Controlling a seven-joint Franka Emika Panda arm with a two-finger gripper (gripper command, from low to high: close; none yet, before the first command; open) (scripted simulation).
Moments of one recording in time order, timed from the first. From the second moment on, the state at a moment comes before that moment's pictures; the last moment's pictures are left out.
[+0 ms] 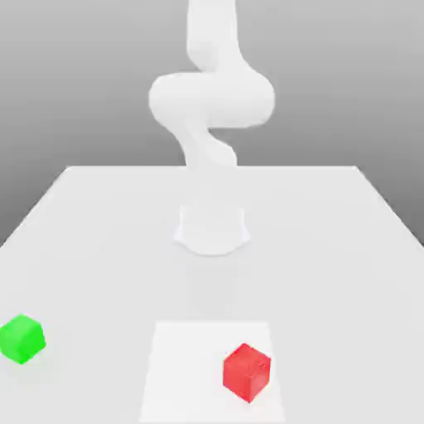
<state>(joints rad) -0.04 -0.71 0.05 -2.33 -0.01 2.34 0.88</state>
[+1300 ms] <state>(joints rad) -0.11 0.24 0.20 -2.58 -0.14 2.82 1.72</state>
